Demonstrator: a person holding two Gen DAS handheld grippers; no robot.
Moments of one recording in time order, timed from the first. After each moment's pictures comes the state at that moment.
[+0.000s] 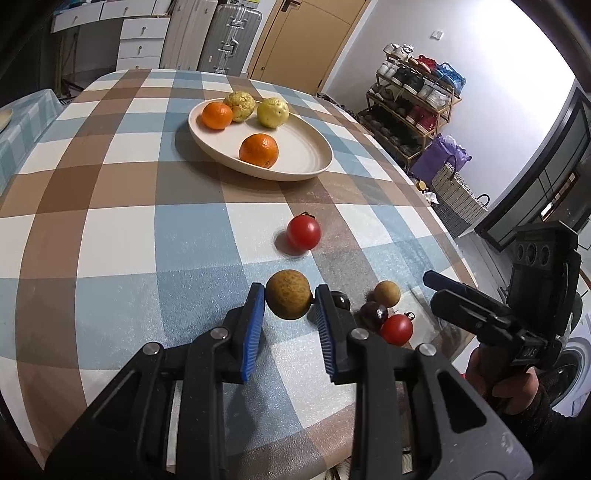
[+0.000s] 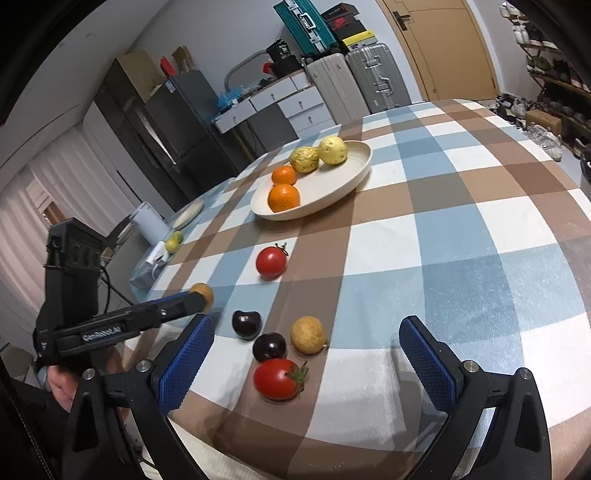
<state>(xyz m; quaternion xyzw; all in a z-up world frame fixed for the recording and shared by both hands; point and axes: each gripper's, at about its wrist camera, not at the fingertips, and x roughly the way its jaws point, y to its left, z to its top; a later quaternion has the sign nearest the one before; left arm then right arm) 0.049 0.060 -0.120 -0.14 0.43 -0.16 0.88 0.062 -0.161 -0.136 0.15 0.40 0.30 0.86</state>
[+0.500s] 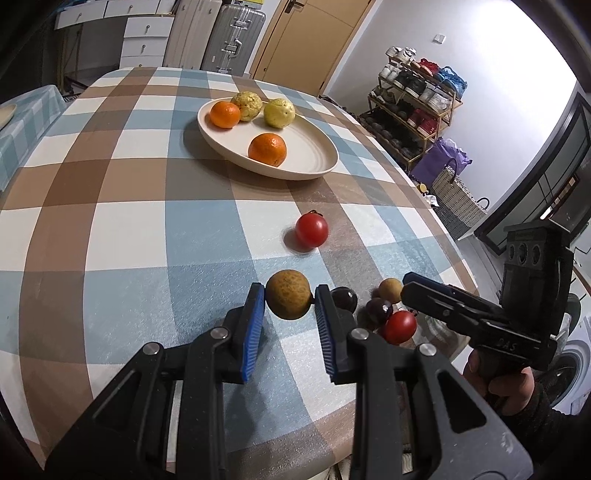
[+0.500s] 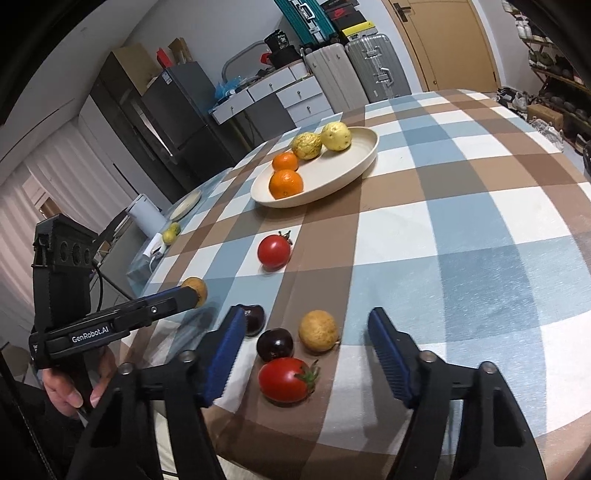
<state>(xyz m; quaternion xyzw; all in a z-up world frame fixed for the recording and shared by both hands) 0.045 0.070 -0.122 -0.14 0.43 -0.16 0.88 0.067 -0.146 -0.143 0.15 0.41 0.30 0.85</state>
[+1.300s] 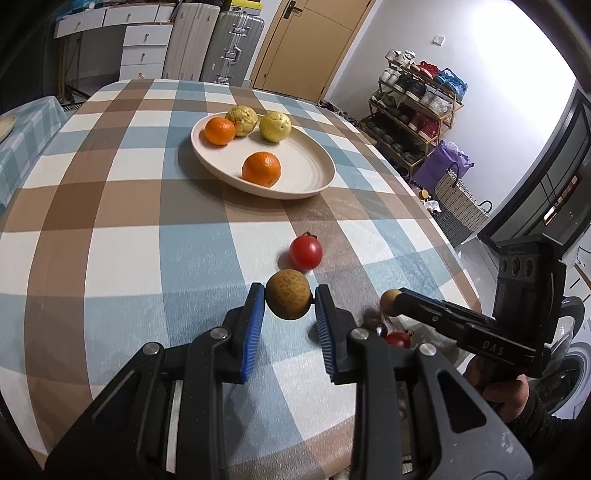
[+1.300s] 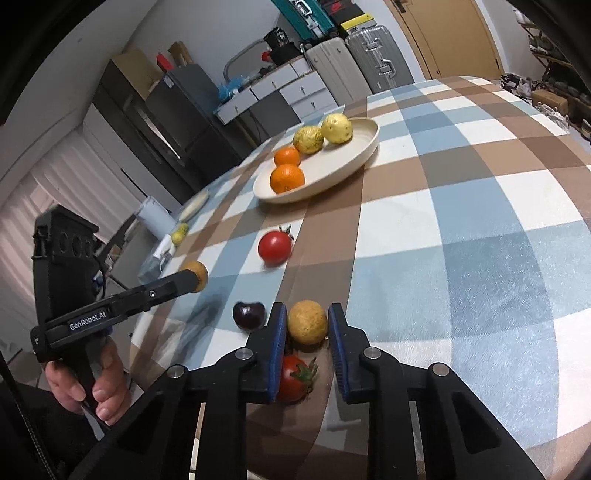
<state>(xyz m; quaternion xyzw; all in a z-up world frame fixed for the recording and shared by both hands) 0.058 0.062 -0.108 -0.14 0.42 -0.15 0.88 0.076 -0.156 -0.151 0.18 0.42 0.32 0.83</state>
